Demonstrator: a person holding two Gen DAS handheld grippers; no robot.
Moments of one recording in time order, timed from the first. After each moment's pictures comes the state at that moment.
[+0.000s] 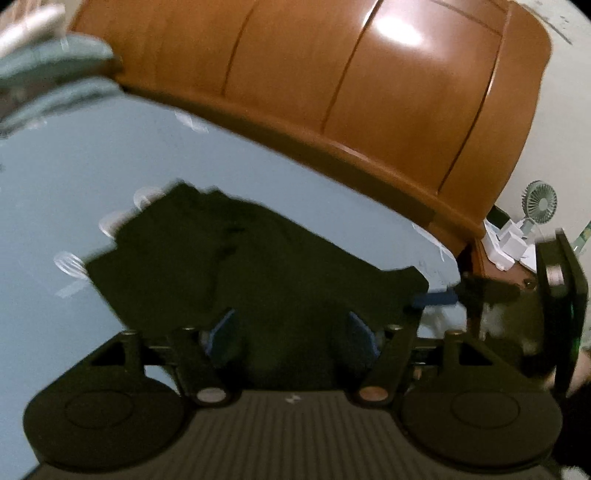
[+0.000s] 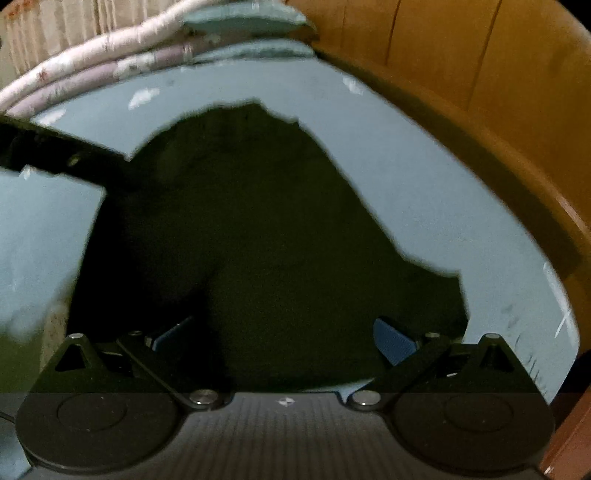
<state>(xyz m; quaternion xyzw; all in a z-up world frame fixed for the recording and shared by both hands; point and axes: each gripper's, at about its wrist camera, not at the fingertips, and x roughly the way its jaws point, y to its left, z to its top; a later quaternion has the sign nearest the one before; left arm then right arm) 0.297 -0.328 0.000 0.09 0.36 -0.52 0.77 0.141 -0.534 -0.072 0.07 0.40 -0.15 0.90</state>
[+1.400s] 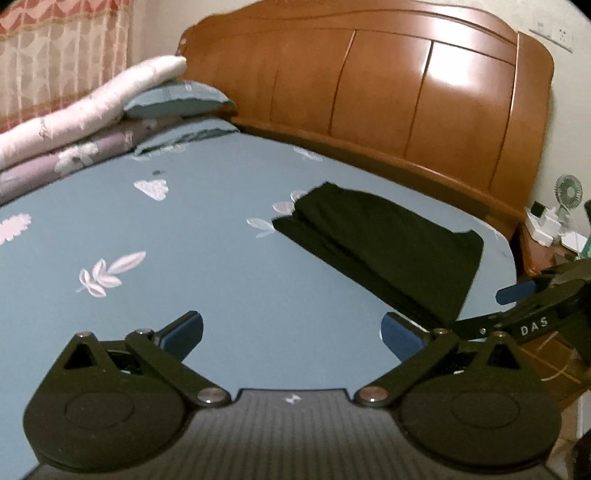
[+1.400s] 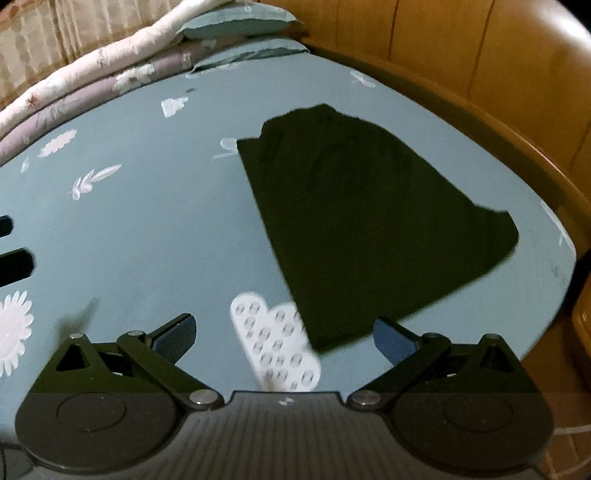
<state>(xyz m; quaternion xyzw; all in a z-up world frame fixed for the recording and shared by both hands) 0.257 -0.100 0.012 0.10 0.31 -0.43 0.84 0.138 -0.354 -0.028 0.14 0.43 -0.22 0.86</state>
